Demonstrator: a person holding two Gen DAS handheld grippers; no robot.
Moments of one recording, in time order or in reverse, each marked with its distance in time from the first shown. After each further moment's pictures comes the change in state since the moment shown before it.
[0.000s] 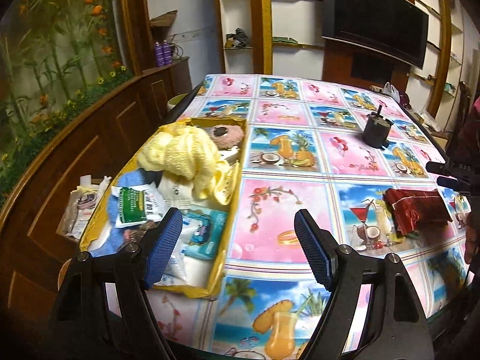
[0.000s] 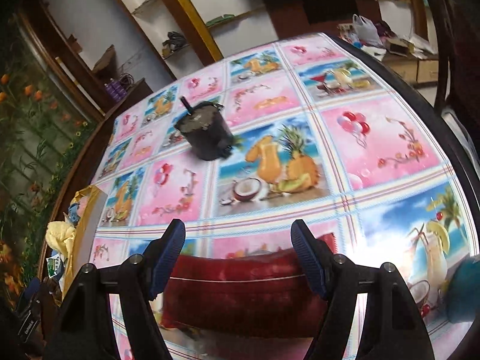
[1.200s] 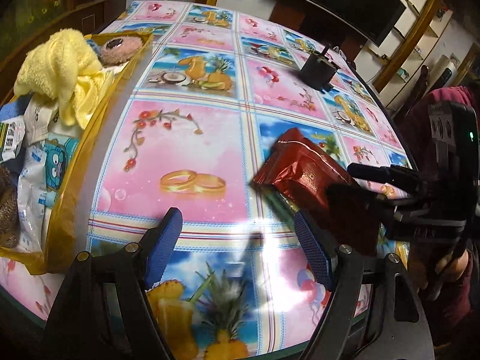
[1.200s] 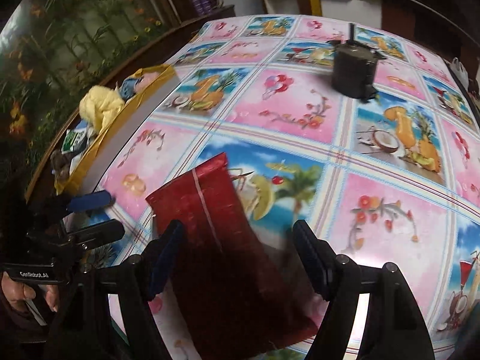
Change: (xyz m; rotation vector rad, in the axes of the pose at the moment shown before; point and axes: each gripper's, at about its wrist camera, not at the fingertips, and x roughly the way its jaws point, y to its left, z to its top) left arm 0.062 -0.046 -0.028 -0.070 0.301 -0.385; right arm 0.033 0.105 -0.069 -0.490 0.255 0.148
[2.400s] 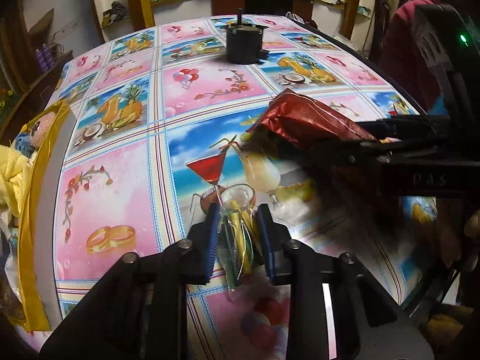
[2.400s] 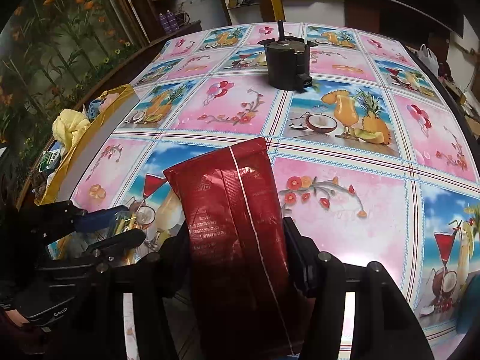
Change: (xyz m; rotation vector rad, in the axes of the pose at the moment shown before) left arm 0.047 -0.092 0.001 0.412 0.002 0.078; right arm -0.021 -0.053 -0.023 0.134 -0.095 -0.100
